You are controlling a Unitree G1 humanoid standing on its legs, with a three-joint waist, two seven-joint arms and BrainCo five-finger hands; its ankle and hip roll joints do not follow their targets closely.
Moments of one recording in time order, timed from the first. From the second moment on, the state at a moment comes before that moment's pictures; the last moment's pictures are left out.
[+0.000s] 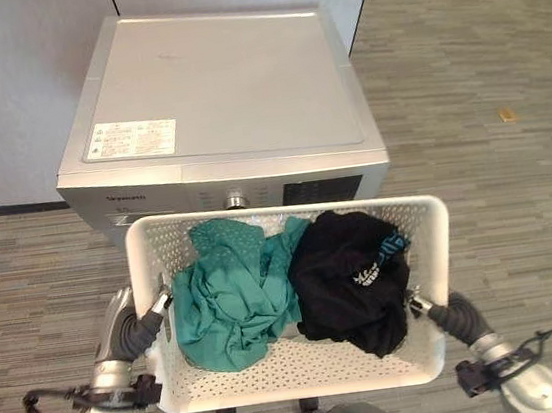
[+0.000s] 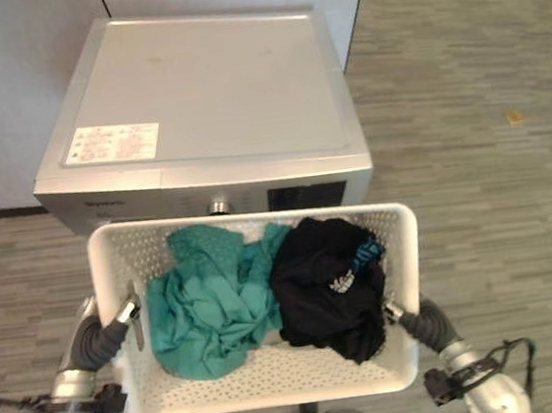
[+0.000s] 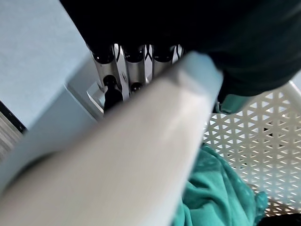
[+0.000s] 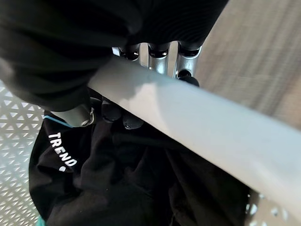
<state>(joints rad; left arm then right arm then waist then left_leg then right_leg) 0.49 0.46 0.19 -0.45 0.27 -0.17 0.13 0.51 -0.43 -0.07 -0.46 0.04 -0.04 0.21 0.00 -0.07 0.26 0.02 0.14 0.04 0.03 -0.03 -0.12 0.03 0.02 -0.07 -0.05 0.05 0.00</state>
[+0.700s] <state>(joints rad) -0.18 0.78 0.01 -0.23 -0.04 -0.08 -0.02 -0.10 -0.73 -0.07 -0.14 0.19 0.03 0.23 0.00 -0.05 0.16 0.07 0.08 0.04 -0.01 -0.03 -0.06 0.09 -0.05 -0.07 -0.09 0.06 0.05</state>
